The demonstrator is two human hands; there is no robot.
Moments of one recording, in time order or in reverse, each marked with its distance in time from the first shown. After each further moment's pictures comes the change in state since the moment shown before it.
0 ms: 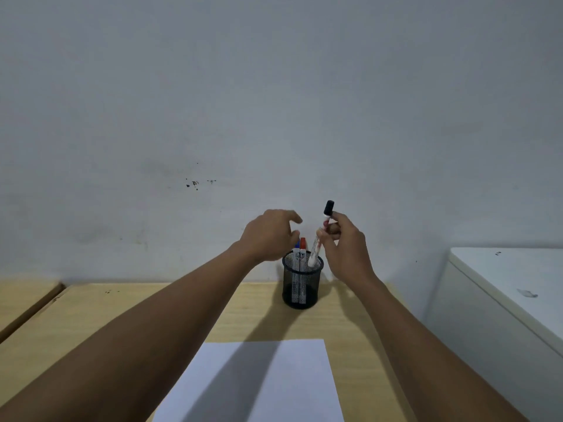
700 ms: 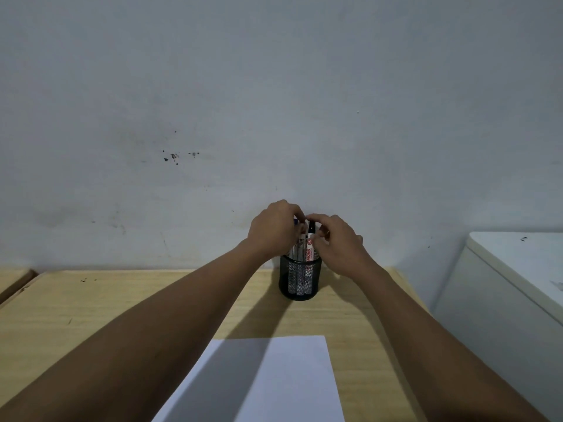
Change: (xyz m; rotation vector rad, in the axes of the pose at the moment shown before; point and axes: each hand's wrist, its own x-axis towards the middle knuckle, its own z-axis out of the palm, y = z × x) left_hand 0.038 -0.022 0.070 -0.059 0.072 -0.047; right_hand 0.024 0.060 0.026 -0.335 -0.268 -0.022
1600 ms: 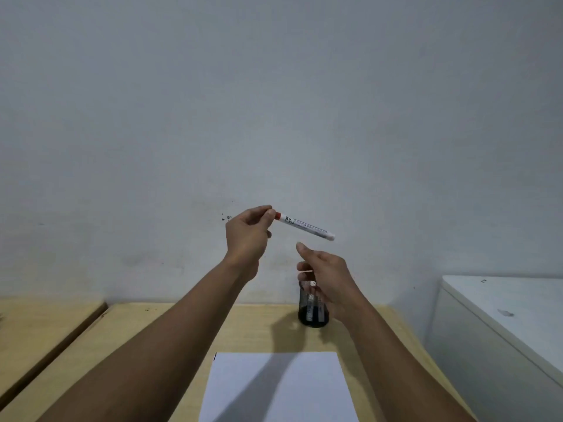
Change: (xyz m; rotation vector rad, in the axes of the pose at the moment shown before) left_hand -0.108 0.041 -0.181 -1.119 0.458 -0.282; right_hand -0.094 -0.164 -0.053 0.983 -0.004 0.371
